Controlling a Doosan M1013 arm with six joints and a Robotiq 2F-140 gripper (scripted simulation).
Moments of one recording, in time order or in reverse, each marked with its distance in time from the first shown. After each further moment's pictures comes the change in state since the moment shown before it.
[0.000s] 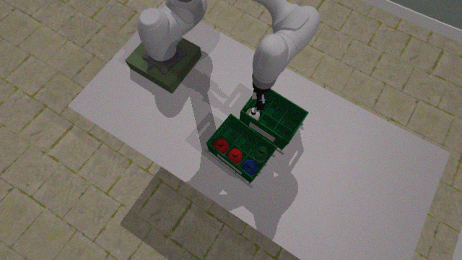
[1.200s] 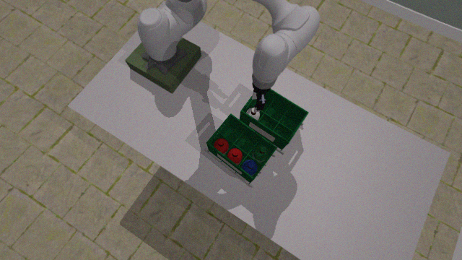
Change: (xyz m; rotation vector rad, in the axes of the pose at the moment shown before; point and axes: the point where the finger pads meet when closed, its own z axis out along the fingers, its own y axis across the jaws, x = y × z) arm 0.000 0.000 0.000 0.000 0.000 0.000
